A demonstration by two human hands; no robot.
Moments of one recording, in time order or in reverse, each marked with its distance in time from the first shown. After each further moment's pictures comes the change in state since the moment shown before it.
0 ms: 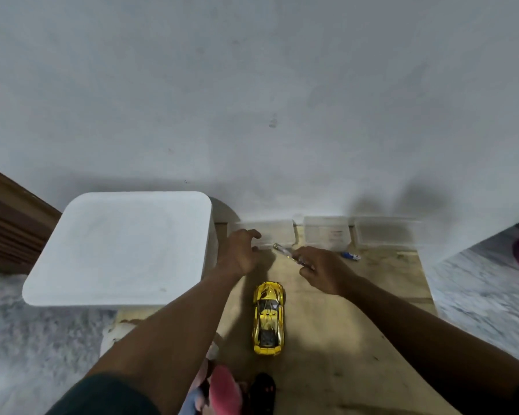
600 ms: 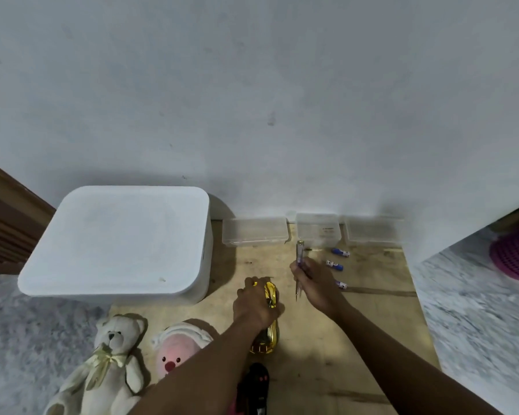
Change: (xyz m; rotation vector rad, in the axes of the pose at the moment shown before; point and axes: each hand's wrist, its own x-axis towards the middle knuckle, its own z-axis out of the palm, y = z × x) left_hand -0.087 0.010 0.091 -0.013 -0.227 -0.223; right_hand -0.042 -0.034 0.032 0.429 0.229 0.293
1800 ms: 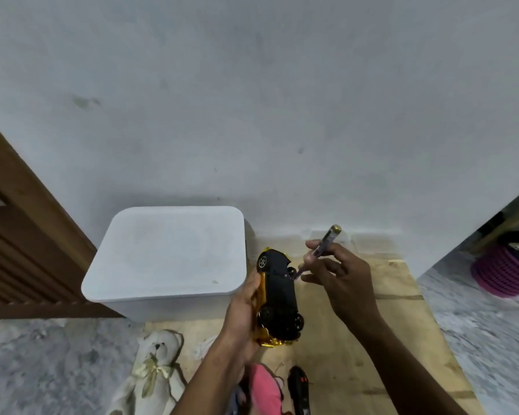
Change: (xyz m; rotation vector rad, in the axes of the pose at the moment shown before) left_hand -0.134 -0.048 -0.127 -1.551 -0.292 0.167; right_hand -0.111 -0.188 0.018 0.415 0.363 -0.264
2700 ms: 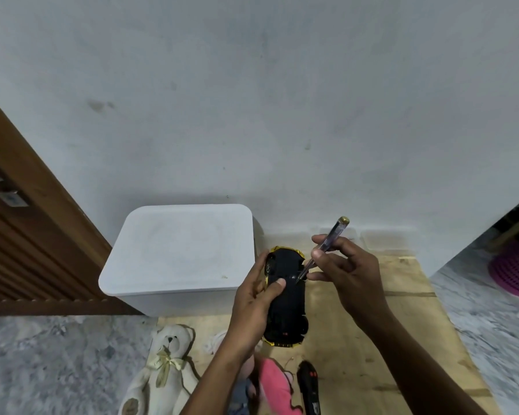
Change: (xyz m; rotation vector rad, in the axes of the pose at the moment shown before) left_hand -0.018 0.005 0.006 0.304 0.079 0.320; right_hand -0.005 -0.009 0.001 0.125 -0.016 0.024
